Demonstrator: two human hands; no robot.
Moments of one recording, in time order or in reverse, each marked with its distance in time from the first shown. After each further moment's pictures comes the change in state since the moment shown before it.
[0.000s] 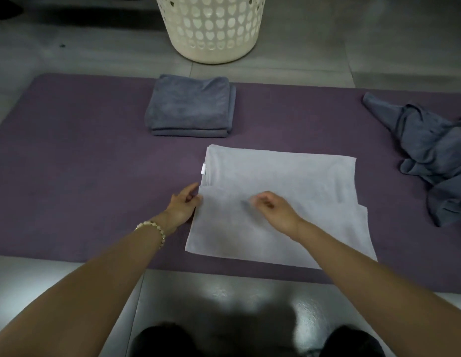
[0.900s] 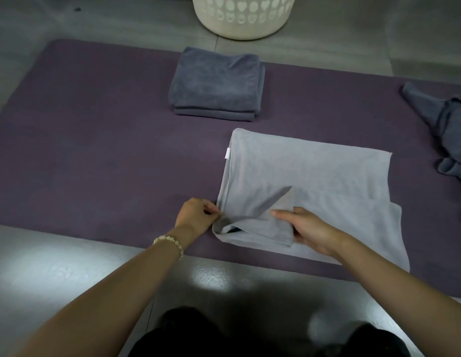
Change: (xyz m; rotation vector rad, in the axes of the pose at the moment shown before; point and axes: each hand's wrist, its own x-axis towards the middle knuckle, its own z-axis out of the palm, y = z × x) left_hand -0.036 -0.034 0.001 0.194 0.086 0.062; right_hand -0.026 -0.009 0.023 0.335 -0.233 0.368
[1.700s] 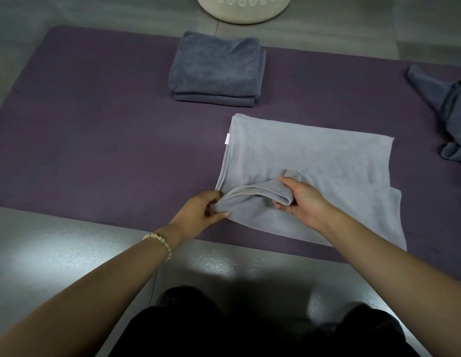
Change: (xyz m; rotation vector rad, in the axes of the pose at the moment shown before) left_hand -0.029 -0.014 0.001 -0.048 -0.195 0.354; right_hand 0.004 -0.013 0.003 0.399 0.140 -0.051
